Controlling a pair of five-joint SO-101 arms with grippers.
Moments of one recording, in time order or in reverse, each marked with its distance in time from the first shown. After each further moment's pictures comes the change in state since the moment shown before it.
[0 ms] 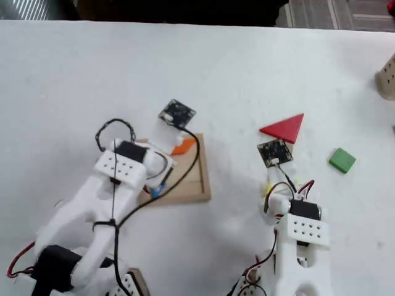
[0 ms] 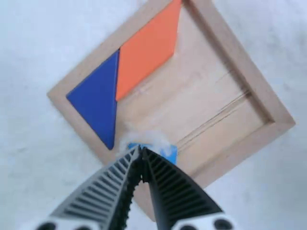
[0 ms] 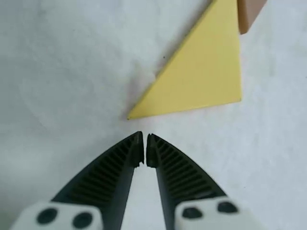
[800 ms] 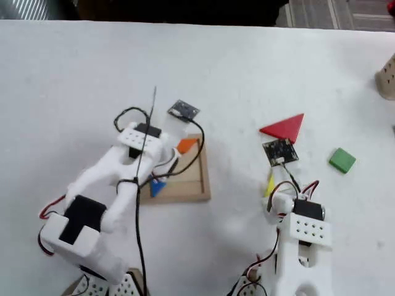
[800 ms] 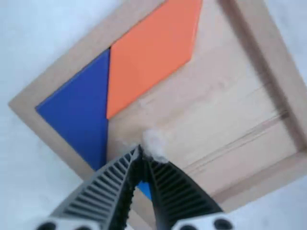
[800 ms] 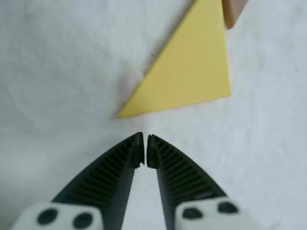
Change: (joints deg) left arm -1.8 25.4 -14.9 1.8 1.0; right arm 2.1 0.0 -0.9 0.7 0.0
